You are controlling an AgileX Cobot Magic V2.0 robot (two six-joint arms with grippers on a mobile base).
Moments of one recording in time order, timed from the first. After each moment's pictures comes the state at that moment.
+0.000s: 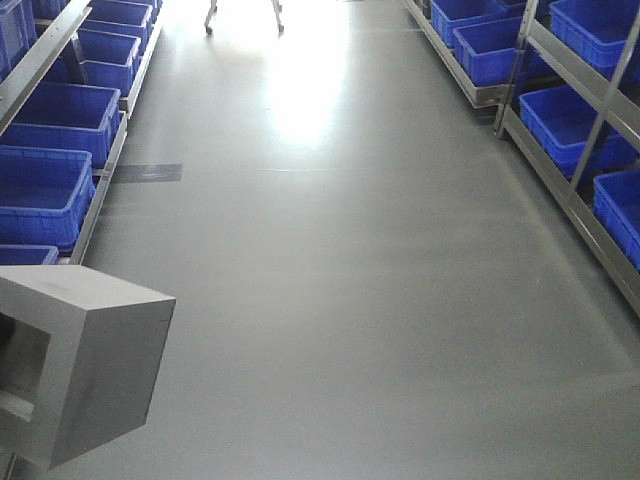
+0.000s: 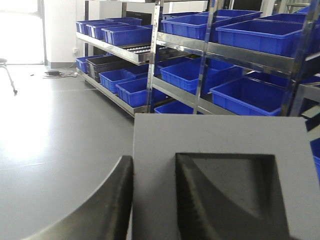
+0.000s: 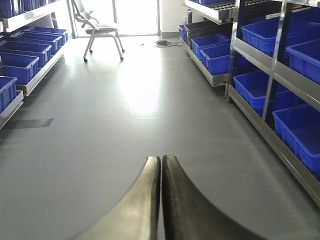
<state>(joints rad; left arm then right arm) -0.45 0.36 -0.34 -0.08 0.10 -0.12 -0.03 -0.01 0.03 0.01 0.22 0.01</state>
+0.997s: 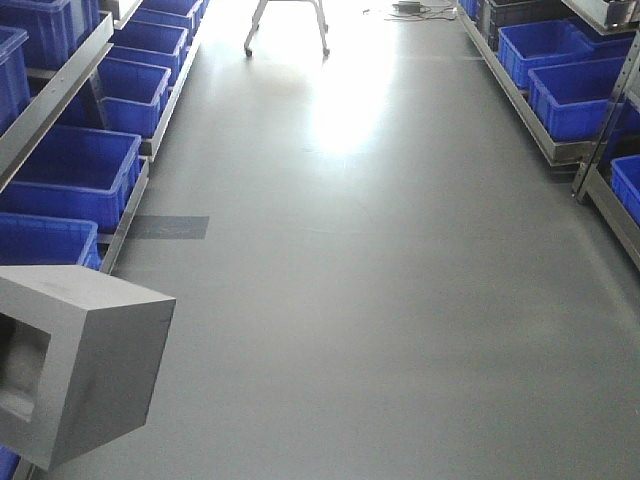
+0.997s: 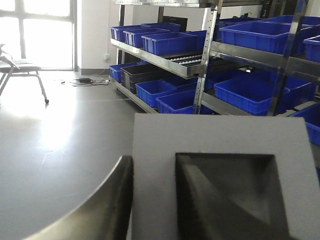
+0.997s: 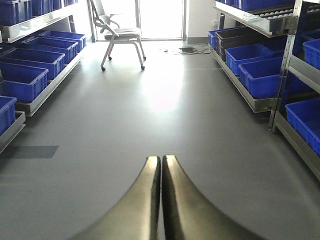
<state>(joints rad) -0.45 0.36 -0.34 -0.08 0.10 -0.12 -0.03 -0.01 0.03 0.01 0.22 0.01</state>
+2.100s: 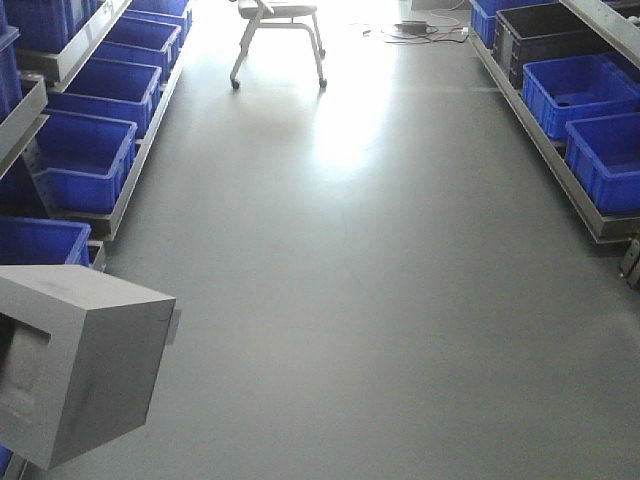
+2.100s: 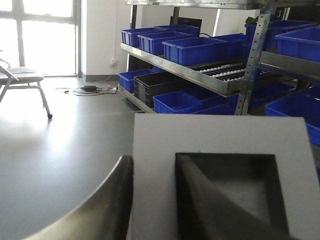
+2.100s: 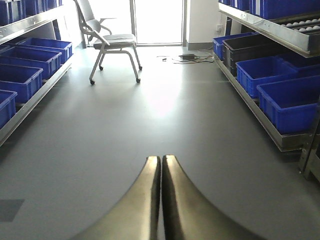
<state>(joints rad) -0.45 0.36 -0.34 -0.08 0.10 -0.12 -0.03 -0.01 0.03 0.01 0.22 0.01</state>
